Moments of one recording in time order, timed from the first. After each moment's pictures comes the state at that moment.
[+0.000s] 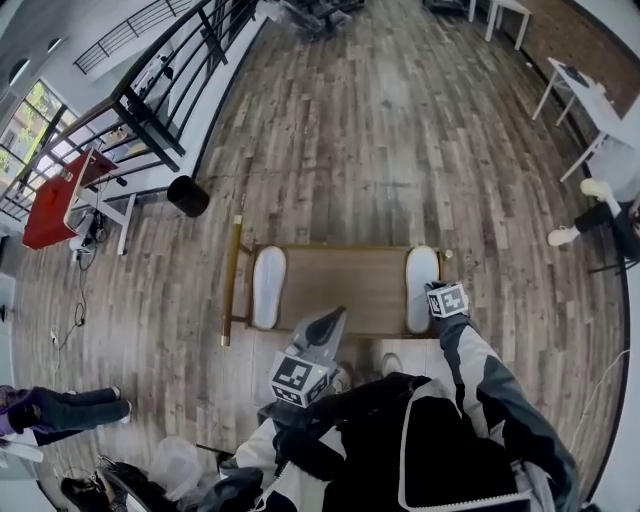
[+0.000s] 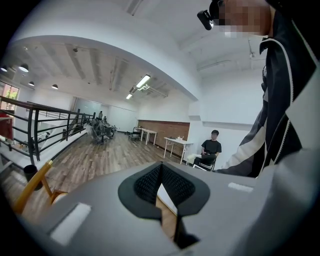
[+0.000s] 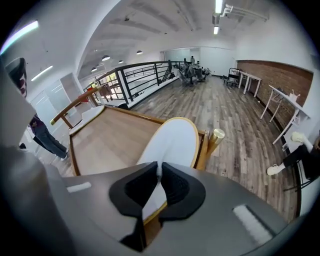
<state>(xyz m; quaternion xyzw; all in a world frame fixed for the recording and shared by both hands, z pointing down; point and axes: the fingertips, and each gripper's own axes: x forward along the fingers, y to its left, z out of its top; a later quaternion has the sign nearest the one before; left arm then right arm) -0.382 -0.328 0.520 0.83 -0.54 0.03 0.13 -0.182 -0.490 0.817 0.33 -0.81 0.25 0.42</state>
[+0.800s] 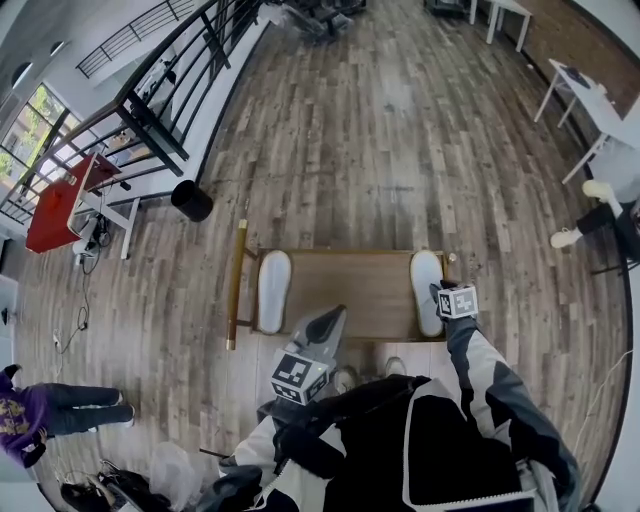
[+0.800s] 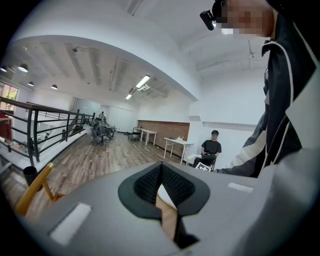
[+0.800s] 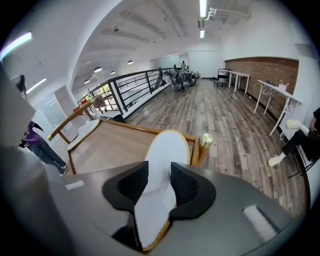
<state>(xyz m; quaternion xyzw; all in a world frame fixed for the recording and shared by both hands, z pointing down) -0.398 -0.334 0.519 0.83 -0.54 0.03 0.13 -0.176 -0.503 0.800 0.36 -0.81 0.27 0.37</state>
